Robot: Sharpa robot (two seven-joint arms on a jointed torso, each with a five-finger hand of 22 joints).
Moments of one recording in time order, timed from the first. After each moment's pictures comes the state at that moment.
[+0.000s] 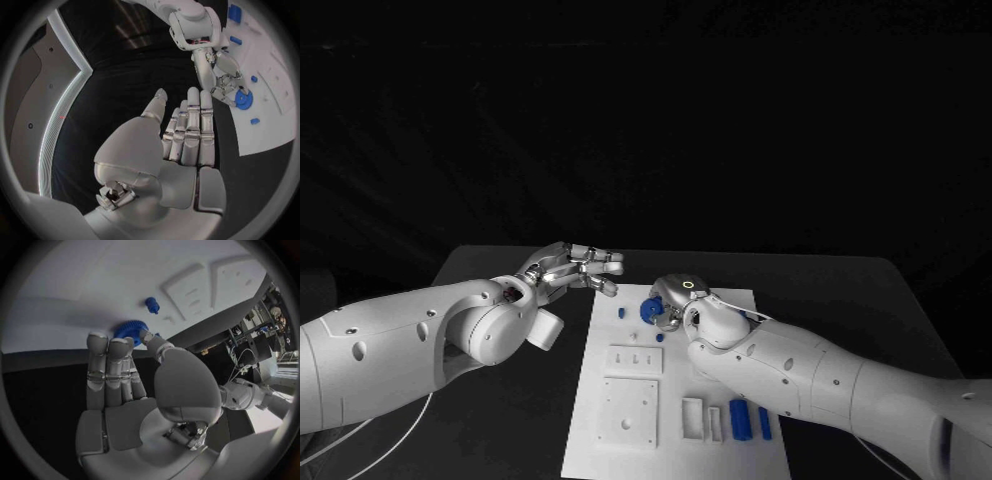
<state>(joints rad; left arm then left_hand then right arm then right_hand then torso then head) 1.41 -0.79 -0.21 1.43 -0.10 -0.14 0.30 1.36 0.09 -0.07 -0.14 0.09 0.93 0.16 0.07 0.06 1.14 0.12 0.06 0.06 1.31 0.05 0.20 0.20 0.07 0.96 0.03 0.68 0.15 1.11 -0.31 0.01 0.97 -1.79 -0.38 -0.36 1.21 -0.19 0.50 -0.06 0.09 0.93 0.11 0.06 0.06 1.22 -0.01 0.70 0.86 1.44 -0.08 0.80 0.90 0.07 1.46 -0.10 0.49 1.31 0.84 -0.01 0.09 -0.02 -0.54</state>
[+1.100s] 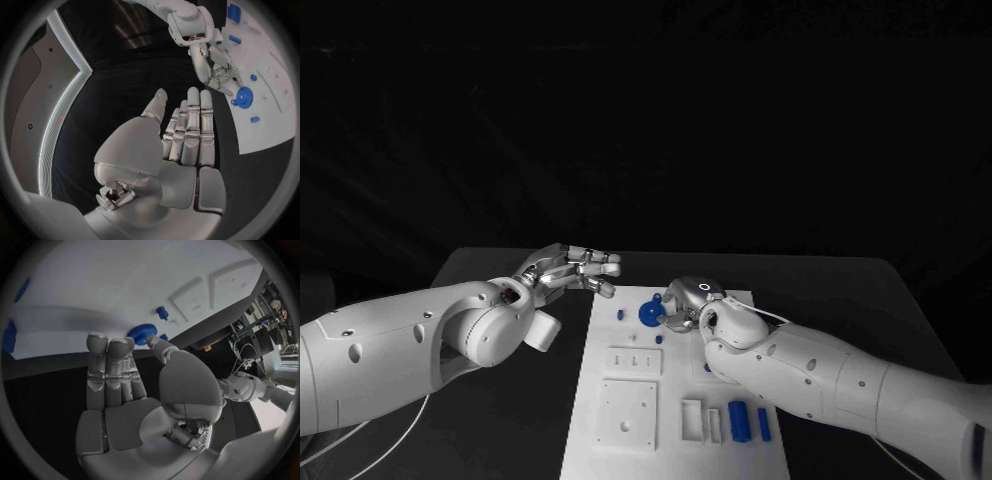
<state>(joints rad) 1.40 -0.80 -0.21 1.43 -0.10 -0.14 0.30 1.36 0.09 -0.07 -0.14 0.09 0.93 0.16 0.07 0.06 1.14 0.12 0.06 0.06 1.31 0.05 0.20 0.20 0.07 0.96 0.03 0.68 0.14 1.11 -0.39 0.01 1.04 -1.72 -0.40 -0.35 1.09 -0.19 0.48 0.02 0.12 0.99 0.11 0.06 0.06 1.21 -0.01 0.70 0.85 1.44 -0.08 0.80 0.91 0.07 1.46 -0.10 0.51 1.31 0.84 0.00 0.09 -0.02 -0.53</state>
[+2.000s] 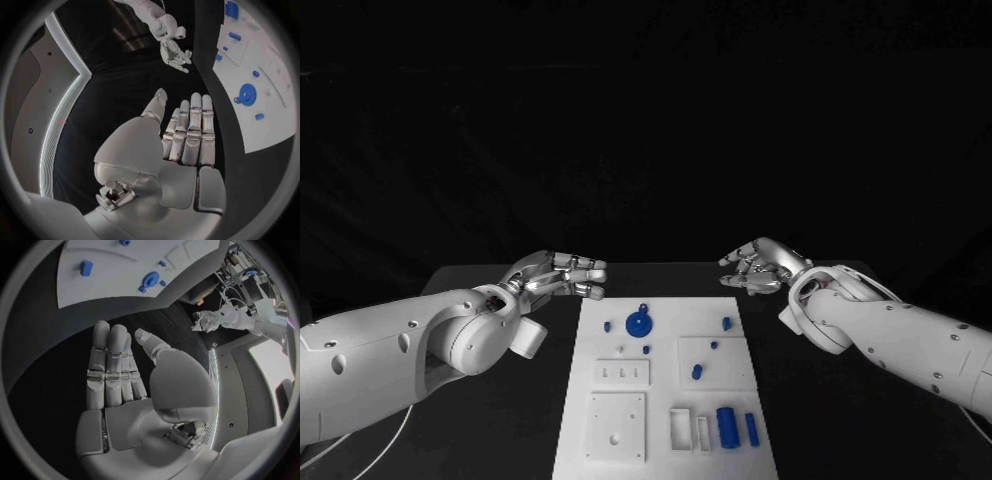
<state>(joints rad) 1.40 -0.82 -0.21 1.40 -0.11 -0.13 0.30 1.36 0.09 -0.07 -0.14 0.09 0.93 0.16 0.07 0.06 1.13 0.12 0.06 0.06 1.23 0.10 0.07 0.10 0.07 0.92 0.08 0.49 0.07 1.15 -0.78 0.15 1.21 -1.21 -0.38 0.07 1.27 -0.13 0.33 -0.12 0.29 1.02 0.12 0.06 0.06 1.23 -0.01 0.59 0.64 1.47 -0.07 0.56 0.80 0.07 1.46 -0.09 0.10 1.14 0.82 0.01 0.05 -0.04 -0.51</state>
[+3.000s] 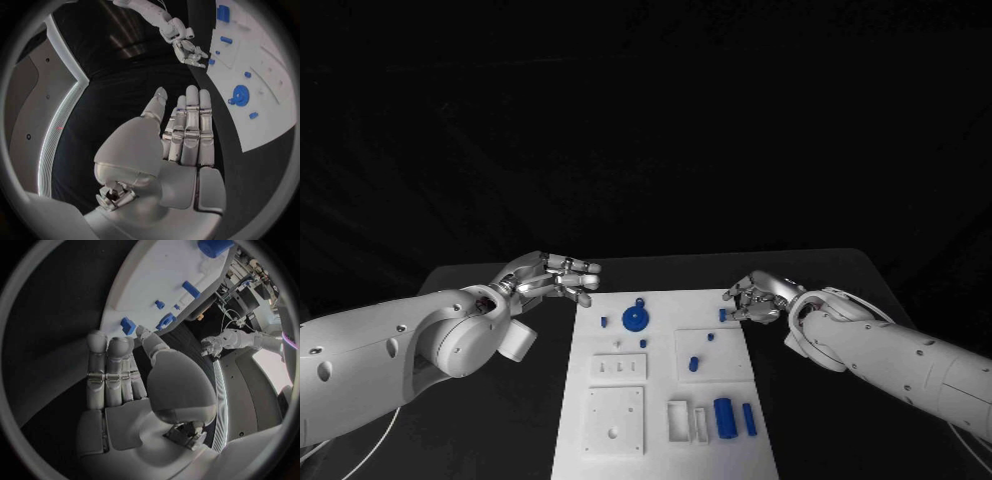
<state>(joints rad) 1.39 -0.82 -0.21 1.39 -0.17 -0.08 0.30 1.36 0.09 -0.08 -0.19 0.09 0.95 0.15 0.07 0.06 1.26 0.08 0.06 0.06 1.35 0.03 0.19 0.30 0.07 0.96 0.00 0.67 0.18 1.05 -0.71 0.15 1.00 -1.31 -0.28 0.15 1.29 -0.11 0.19 -0.16 0.31 1.03 0.11 0.06 0.06 1.22 -0.01 0.70 0.81 1.46 -0.08 0.73 0.95 0.07 1.46 -0.10 0.46 1.31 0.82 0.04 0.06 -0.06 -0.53</state>
